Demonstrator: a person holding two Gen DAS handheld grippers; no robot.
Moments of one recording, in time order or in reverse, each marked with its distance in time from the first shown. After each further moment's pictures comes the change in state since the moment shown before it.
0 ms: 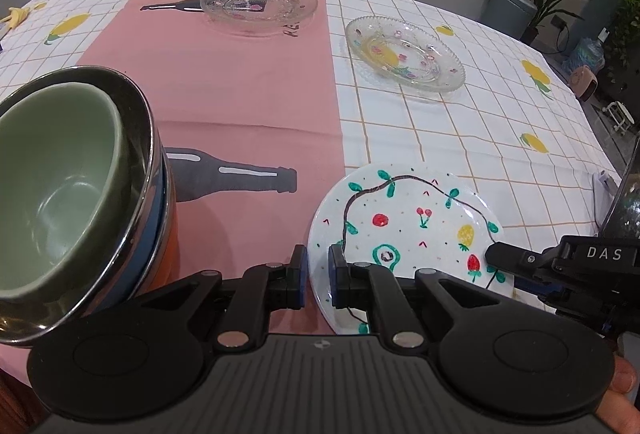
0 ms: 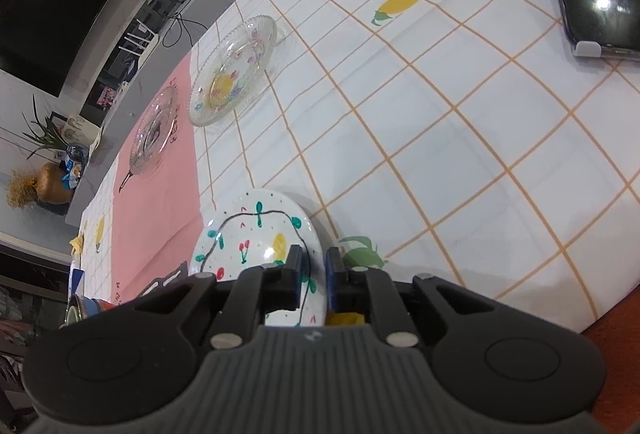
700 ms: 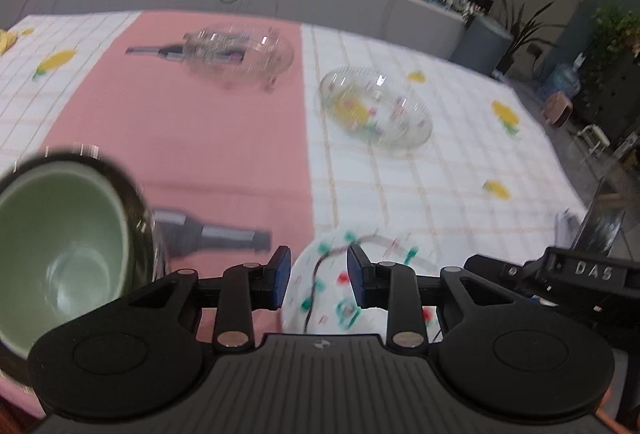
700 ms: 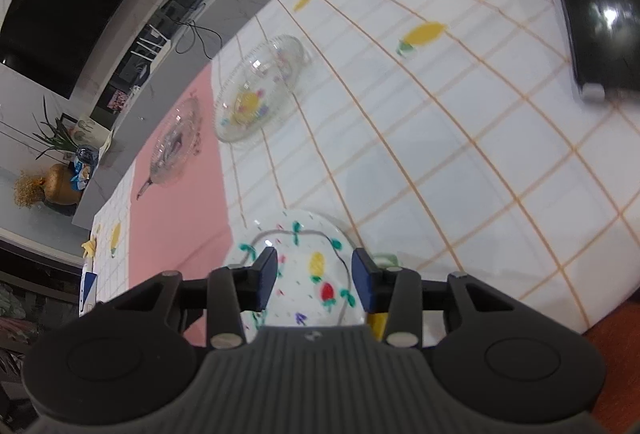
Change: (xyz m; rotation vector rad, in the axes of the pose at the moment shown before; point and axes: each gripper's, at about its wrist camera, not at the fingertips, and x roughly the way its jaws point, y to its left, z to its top) left arm -0.030 -0.004 0.036 -0.010 -0.093 -0.092; right arm -0.025 0.021 0.017 -0.024 -0.037 0.035
